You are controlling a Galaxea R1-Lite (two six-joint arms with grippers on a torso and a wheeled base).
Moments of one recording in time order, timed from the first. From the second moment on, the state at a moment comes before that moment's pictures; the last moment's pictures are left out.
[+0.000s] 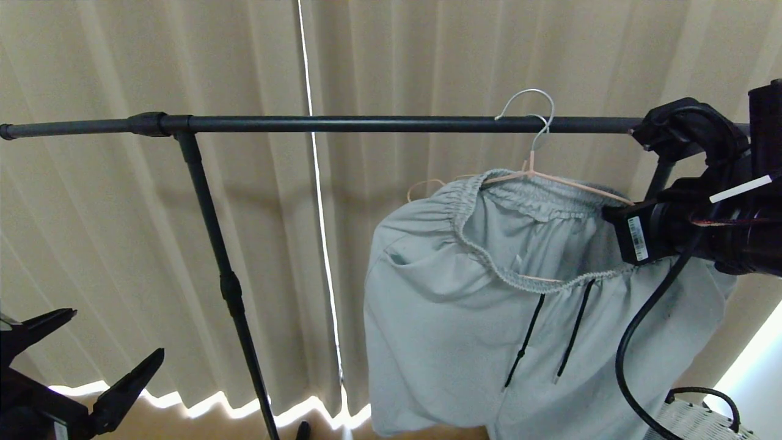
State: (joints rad) left arm -0.17 0.91 -0.20 -0.52 0.06 0.41; right arm 0.49 1.44 -1.08 0.10 -0.47 -0.07
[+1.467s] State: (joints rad) left arm -0.17 0.91 -0.19 -0.52 0.05 0.41; right arm 0.51 1.43 -1.08 0.06 -0.54 -0.07
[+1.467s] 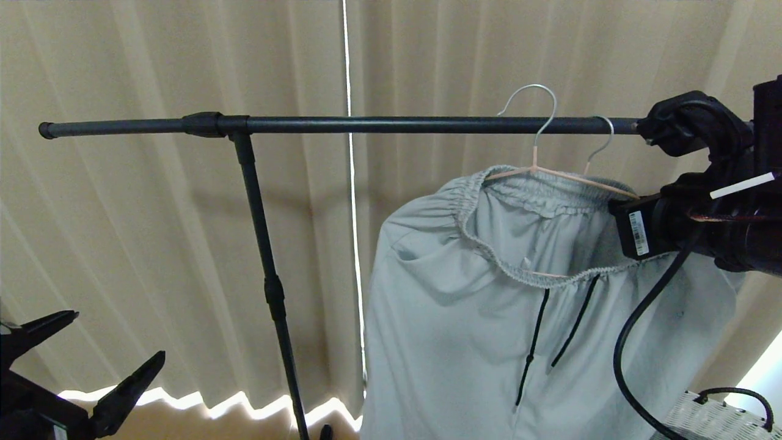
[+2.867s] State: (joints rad) left arm -0.17 0.91 -0.18 -0.51 0.05 0.40; right arm 0.52 1.68 -1.24 0.05 -0.71 -0.07
